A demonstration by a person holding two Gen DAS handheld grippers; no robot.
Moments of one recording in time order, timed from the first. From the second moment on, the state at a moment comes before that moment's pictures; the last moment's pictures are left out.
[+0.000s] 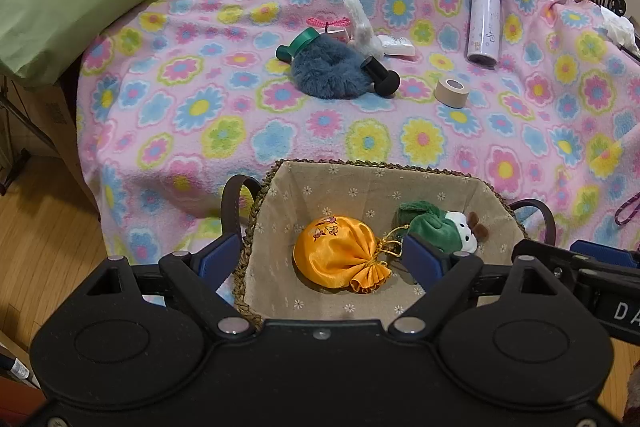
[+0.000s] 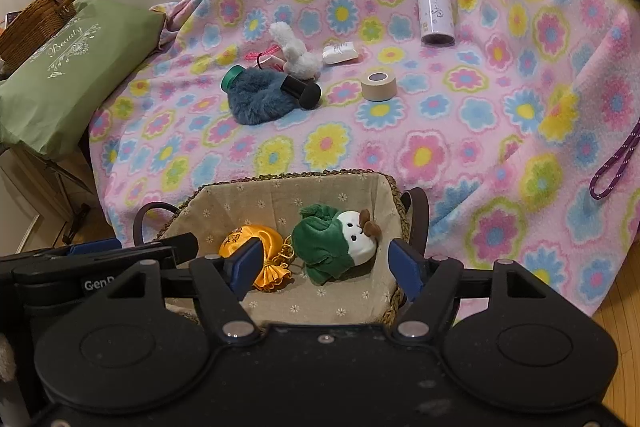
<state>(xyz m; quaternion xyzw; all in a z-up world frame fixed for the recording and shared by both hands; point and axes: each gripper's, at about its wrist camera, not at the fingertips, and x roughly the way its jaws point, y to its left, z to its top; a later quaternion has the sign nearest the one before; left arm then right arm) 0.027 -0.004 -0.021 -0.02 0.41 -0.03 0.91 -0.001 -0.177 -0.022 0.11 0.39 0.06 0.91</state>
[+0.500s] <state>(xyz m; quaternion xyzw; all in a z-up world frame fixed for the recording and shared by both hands) 0.049 -0.002 -0.007 0.01 0.40 -0.03 0.92 0.014 -0.180 -0.018 0.09 0.38 0.04 0.92</state>
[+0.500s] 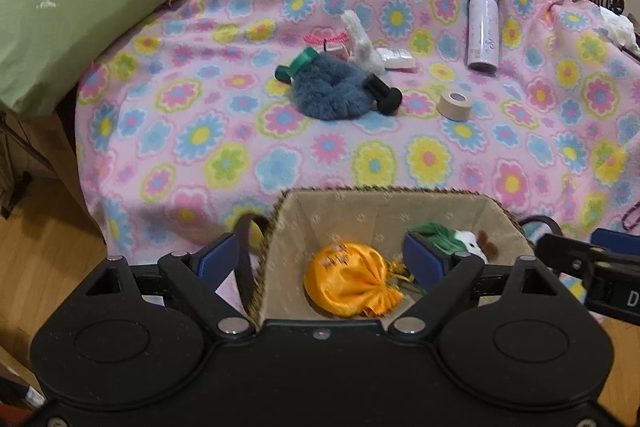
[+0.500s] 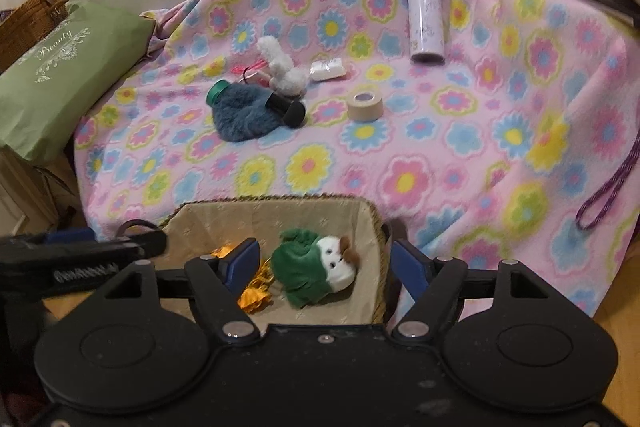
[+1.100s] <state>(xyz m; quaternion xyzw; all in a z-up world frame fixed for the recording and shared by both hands) 0.139 0.010 -0.007 0.05 0.39 0.00 0.92 0.082 -0.192 -0.010 0.07 0.38 0.02 0.92</state>
